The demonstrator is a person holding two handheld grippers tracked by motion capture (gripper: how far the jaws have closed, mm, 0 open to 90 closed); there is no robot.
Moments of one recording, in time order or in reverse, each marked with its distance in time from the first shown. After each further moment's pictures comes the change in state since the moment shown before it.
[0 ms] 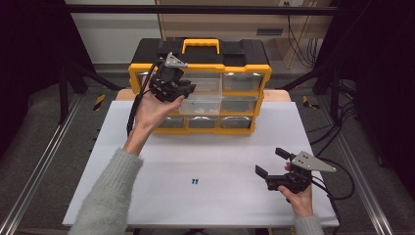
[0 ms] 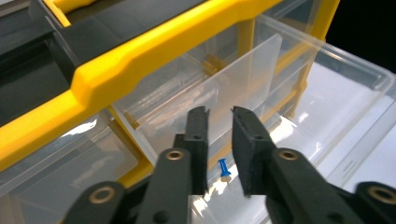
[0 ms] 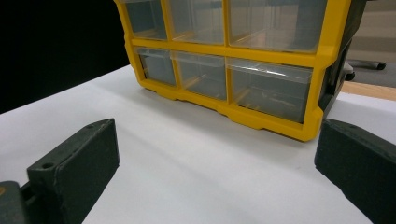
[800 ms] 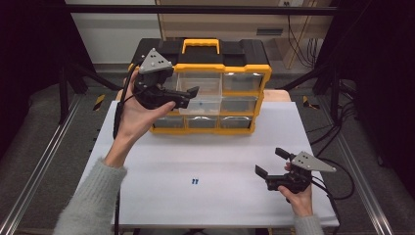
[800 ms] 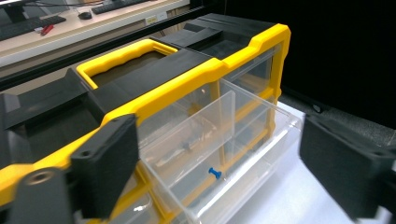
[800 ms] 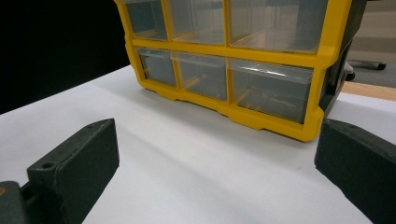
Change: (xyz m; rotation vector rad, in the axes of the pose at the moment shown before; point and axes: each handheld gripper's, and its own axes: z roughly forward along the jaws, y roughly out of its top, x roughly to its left) left arm -0.017 -0.004 -0.057 -0.212 -0.013 0.005; right arm 0.000 0.000 0.000 -0.001 -0.001 0.000
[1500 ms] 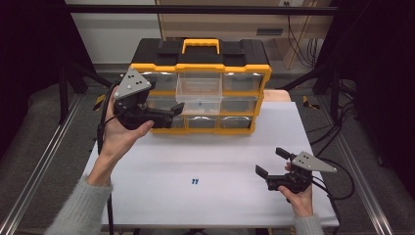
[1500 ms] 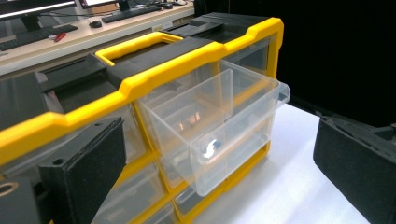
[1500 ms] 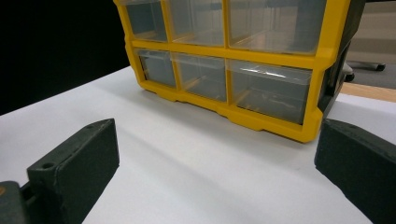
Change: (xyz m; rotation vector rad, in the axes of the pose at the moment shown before) left arm -0.001 -0.039 -0.037 -0.052 0.013 0.000; right arm 0.000 0.001 -0.001 0.000 -0.003 0.001
